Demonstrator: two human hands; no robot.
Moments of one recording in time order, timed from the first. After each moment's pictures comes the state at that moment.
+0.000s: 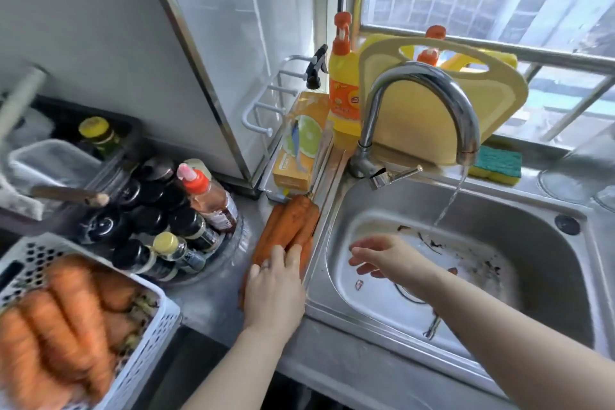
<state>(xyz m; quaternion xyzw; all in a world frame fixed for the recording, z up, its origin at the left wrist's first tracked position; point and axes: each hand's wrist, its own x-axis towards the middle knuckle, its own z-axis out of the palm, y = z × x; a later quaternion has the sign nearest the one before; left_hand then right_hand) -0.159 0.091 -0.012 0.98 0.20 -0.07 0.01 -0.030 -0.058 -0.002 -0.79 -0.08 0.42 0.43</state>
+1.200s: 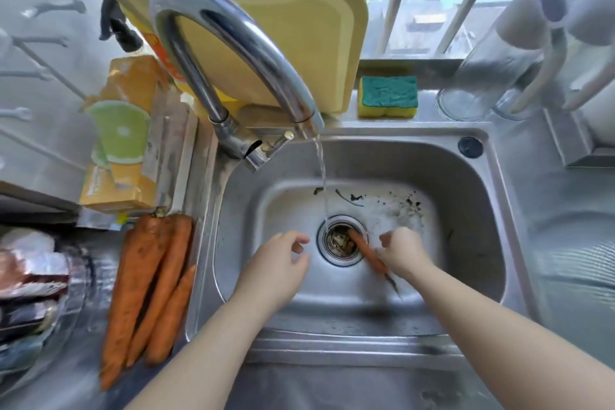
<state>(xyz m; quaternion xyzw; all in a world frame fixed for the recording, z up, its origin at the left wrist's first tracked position) -0.034 -0.003 -0.060 0.91 0.12 -0.24 0.33 0.021 -0.214 -0.141 -0.92 0.10 0.32 0.21</state>
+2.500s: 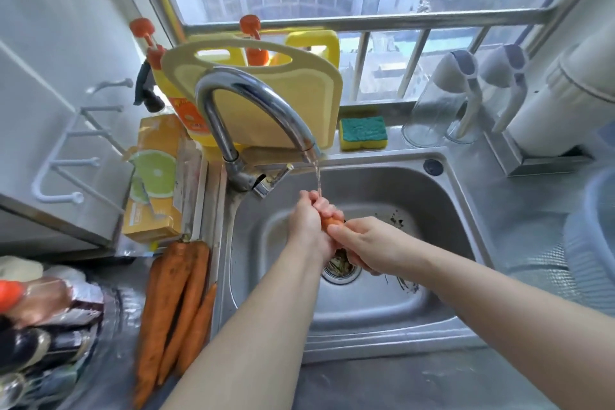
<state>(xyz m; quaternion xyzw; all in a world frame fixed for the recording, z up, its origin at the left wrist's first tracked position) 0.028 -0.056 0.007 0.23 0.40 -0.12 0.88 -0.002 -0.163 0.035 -0.83 -0.03 0.33 0.44</state>
